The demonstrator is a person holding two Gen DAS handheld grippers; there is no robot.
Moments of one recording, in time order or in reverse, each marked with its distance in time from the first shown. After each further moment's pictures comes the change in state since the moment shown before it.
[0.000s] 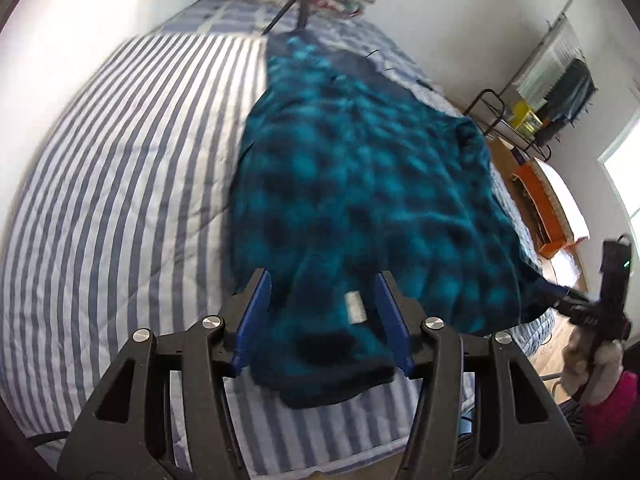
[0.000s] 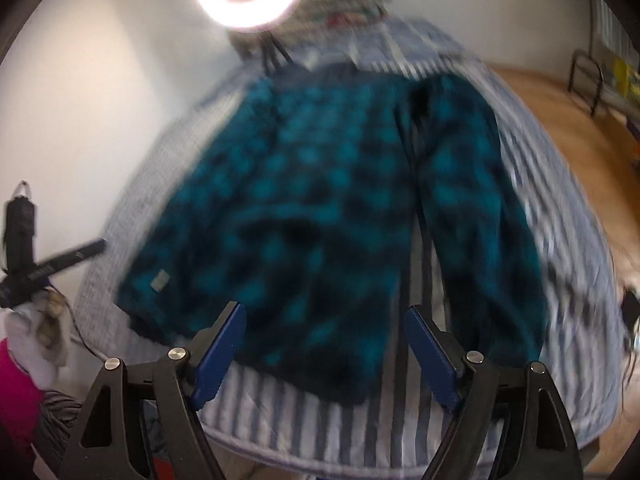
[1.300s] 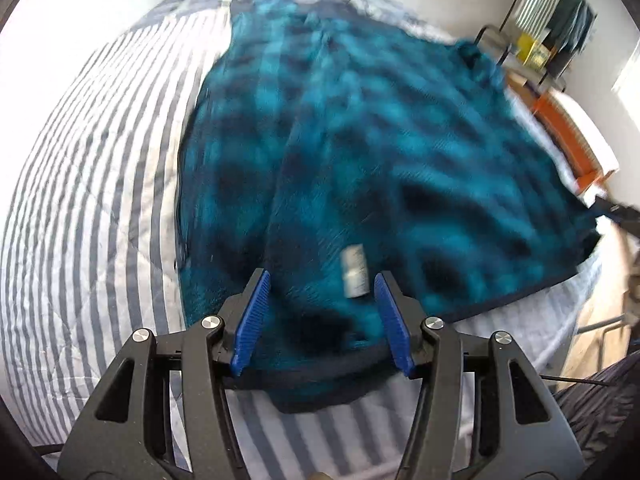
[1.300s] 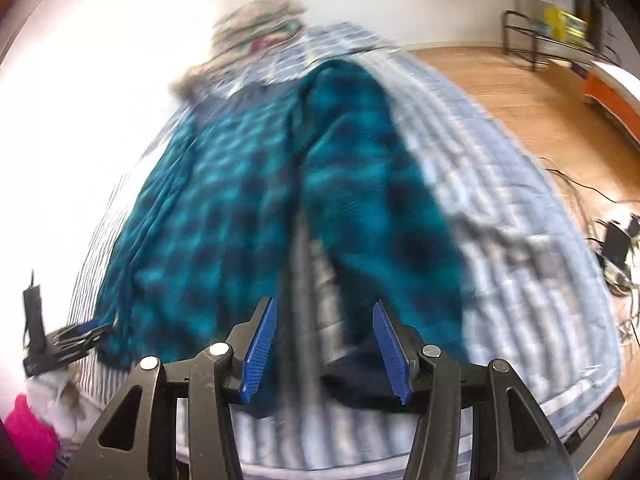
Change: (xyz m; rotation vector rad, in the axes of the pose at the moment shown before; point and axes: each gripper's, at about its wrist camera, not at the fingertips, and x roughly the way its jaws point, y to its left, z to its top) left arm 0.049 -0.048 -0.031 0.199 0.081 0.099; right arm -0.040 -0.103 -0.028 0.213 -0.154 -0.064
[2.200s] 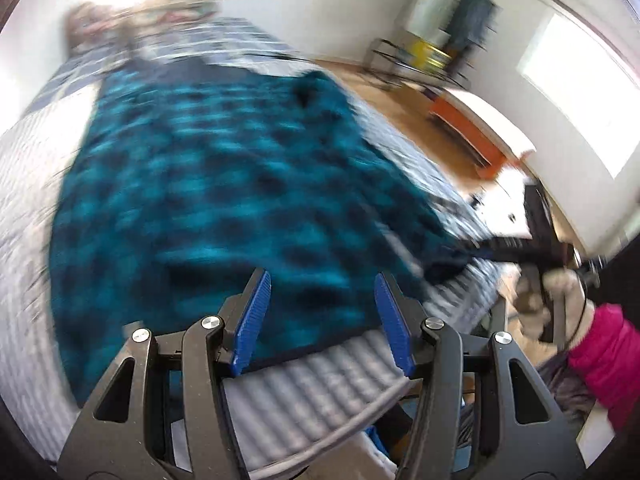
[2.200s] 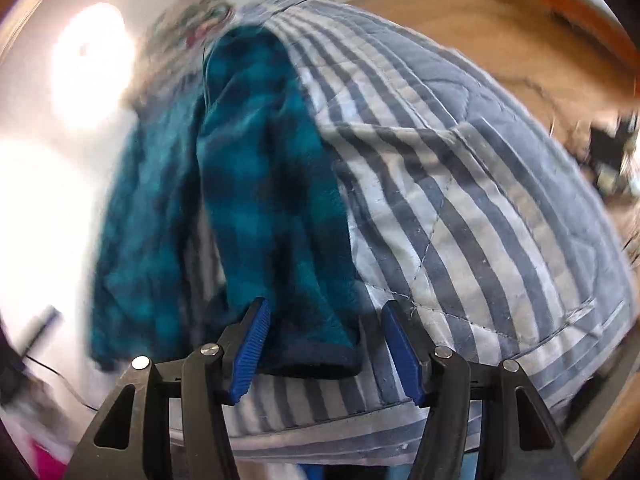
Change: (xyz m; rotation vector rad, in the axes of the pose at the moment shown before) left arm -0.030 -0.154 0.020 0.230 -0.086 -0.298; right arm 0.026 -0.085 -0.027 0.284 0.146 0.123
